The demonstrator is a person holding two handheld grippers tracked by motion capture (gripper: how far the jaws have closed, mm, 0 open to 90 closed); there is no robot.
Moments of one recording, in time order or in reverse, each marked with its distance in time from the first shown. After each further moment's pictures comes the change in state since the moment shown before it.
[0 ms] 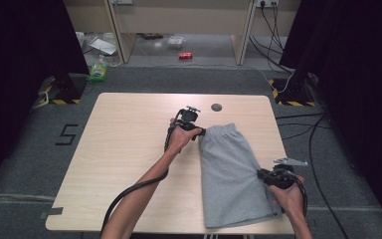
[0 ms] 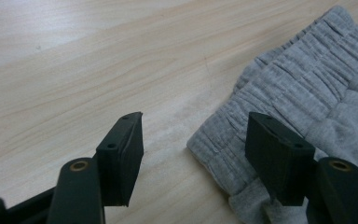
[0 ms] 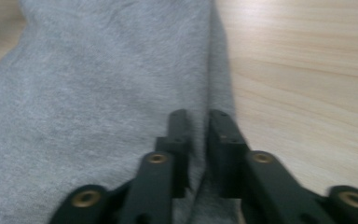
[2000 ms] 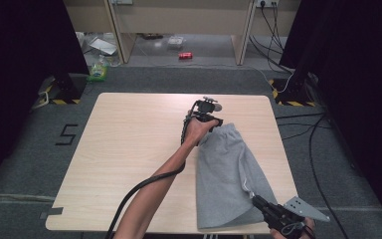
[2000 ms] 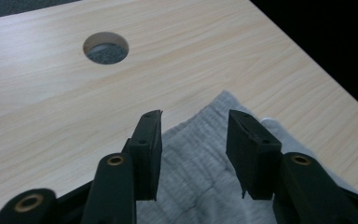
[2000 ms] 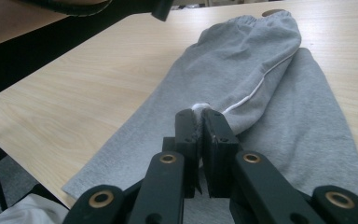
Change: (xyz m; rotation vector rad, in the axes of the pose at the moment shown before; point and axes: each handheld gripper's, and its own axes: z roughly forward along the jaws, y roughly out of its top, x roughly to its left) left arm -0.045 0.042 -0.004 -0.065 -0.090 0.008; right arm 0.083 -0.067 -0.096 -0.306 0.204 -0.074
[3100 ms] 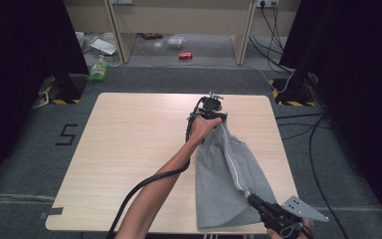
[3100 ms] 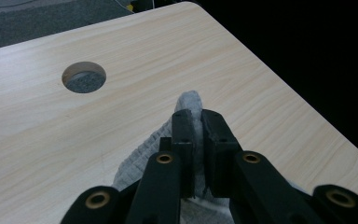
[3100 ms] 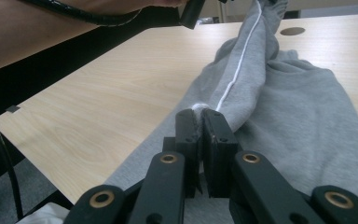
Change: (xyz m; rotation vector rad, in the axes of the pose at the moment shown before) left arm -0.024 0.016 -0.005 -0.064 -0.060 0.013; right arm 0.012 0.008 0.000 -0.047 0.050 -0.017
